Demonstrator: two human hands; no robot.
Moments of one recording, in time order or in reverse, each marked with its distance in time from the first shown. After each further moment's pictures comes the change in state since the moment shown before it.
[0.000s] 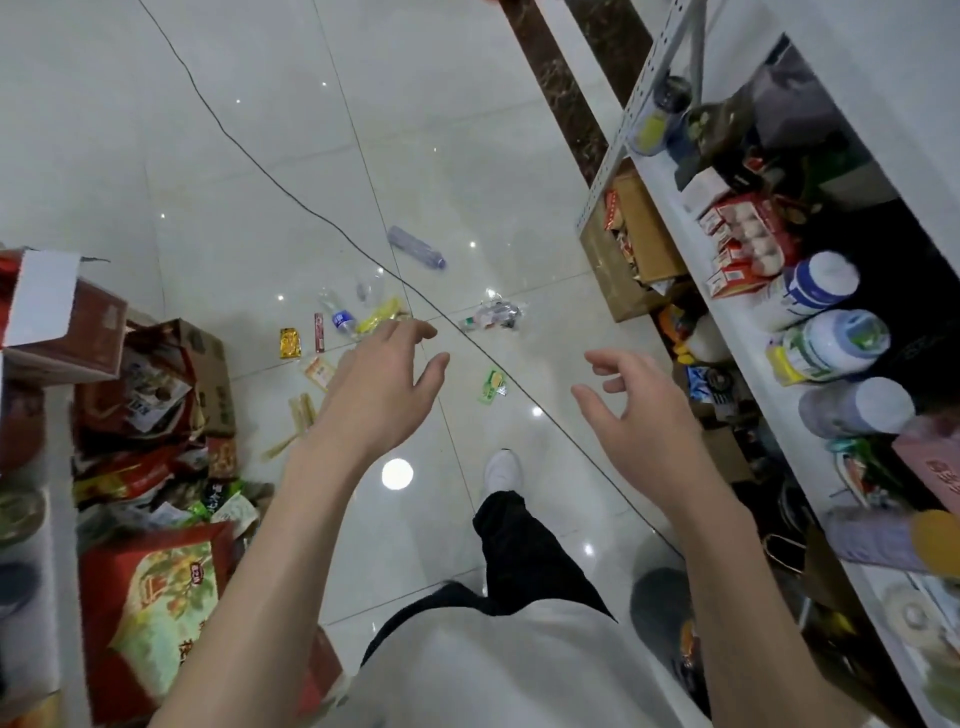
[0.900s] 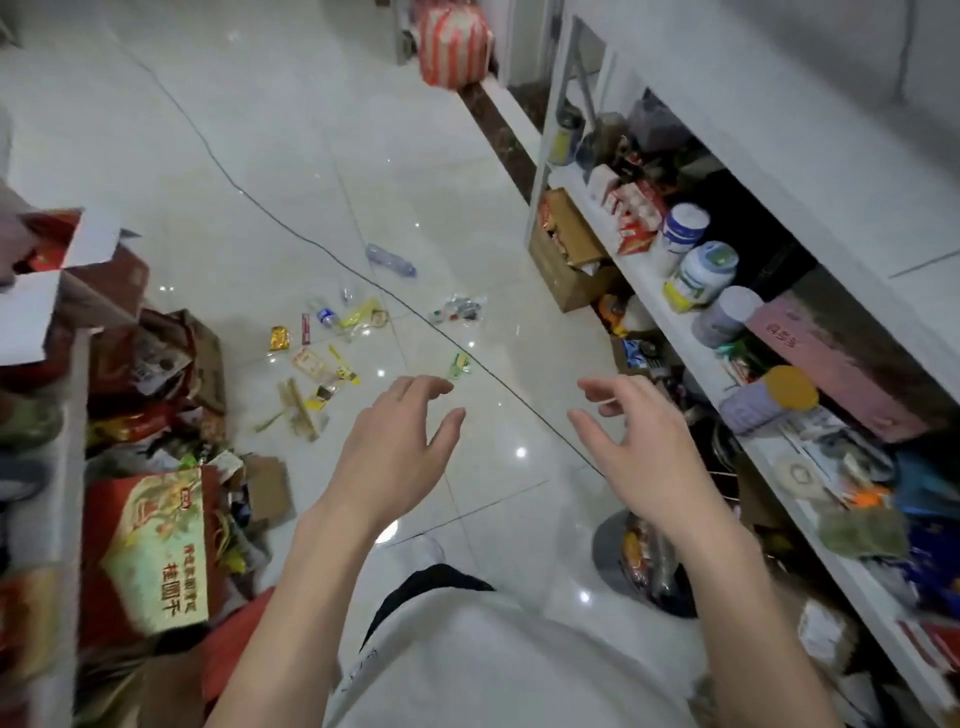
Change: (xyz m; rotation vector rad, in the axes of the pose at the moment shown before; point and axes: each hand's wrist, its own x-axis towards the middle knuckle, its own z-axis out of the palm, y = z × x) left_hand -0.360 0.089 0.099 -0.086 0.063 0.118; right_hand -0.357 0.096 -0.043 0.042 0.147 -0.094
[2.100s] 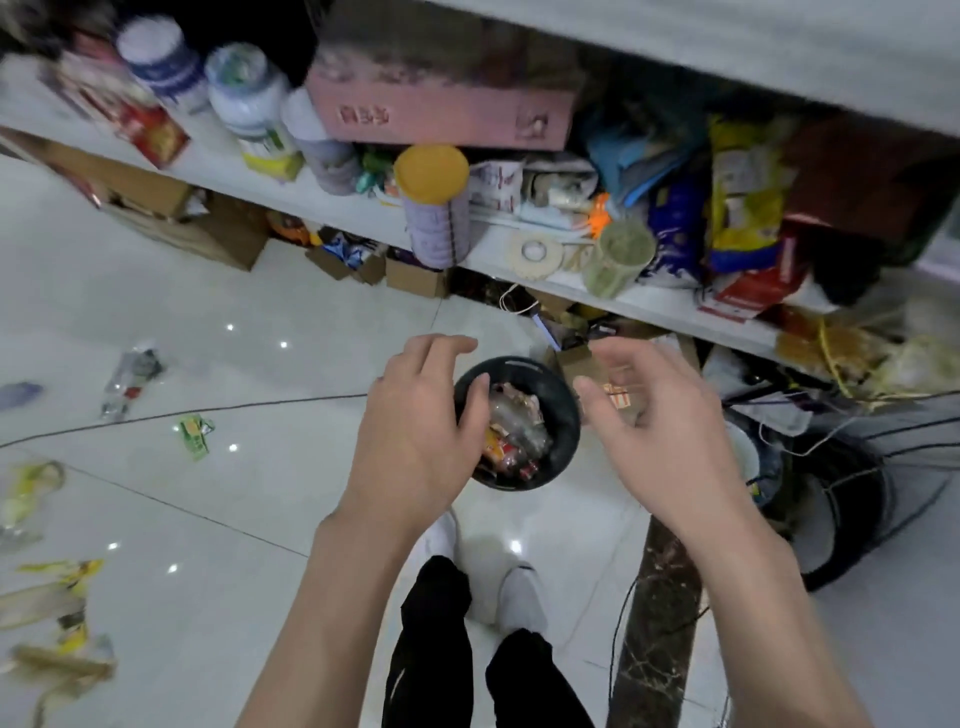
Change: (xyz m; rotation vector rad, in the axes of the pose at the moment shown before) left_hand 0.071 0.210 0.413 0.038 -0.474 0.653; right_hand -0.117 0.383 -0.027 0.140 0.605 0.721
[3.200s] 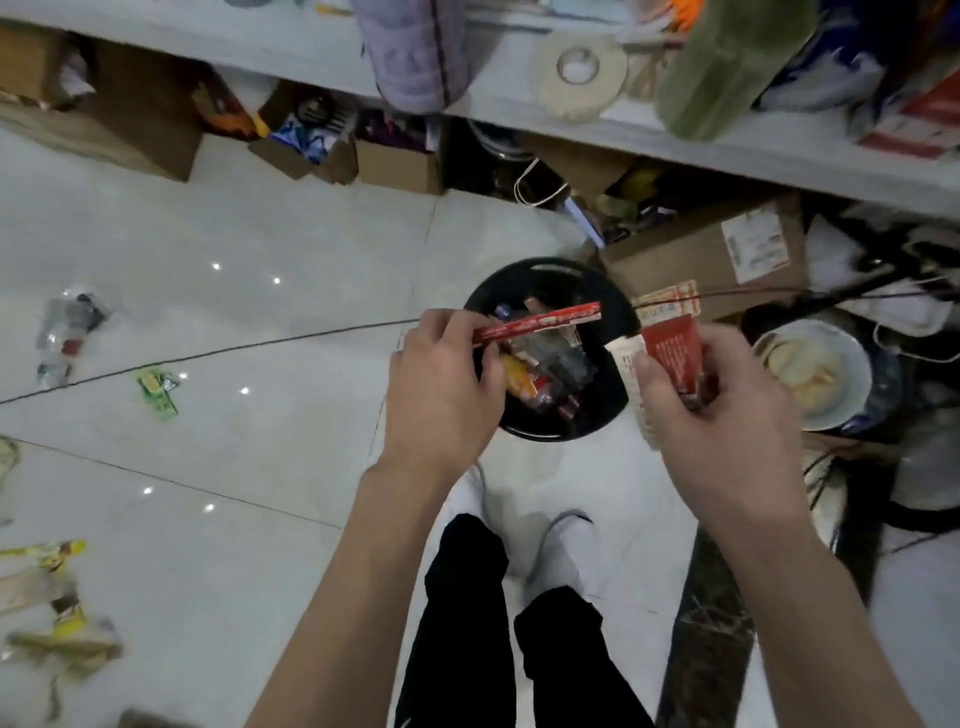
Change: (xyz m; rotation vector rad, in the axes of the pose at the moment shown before) left_hand 0.034 -0.145 0.156 0.063 -0.127 -0.118; right_hand -0.001 0.105 0.131 0.053 0.081 0.291
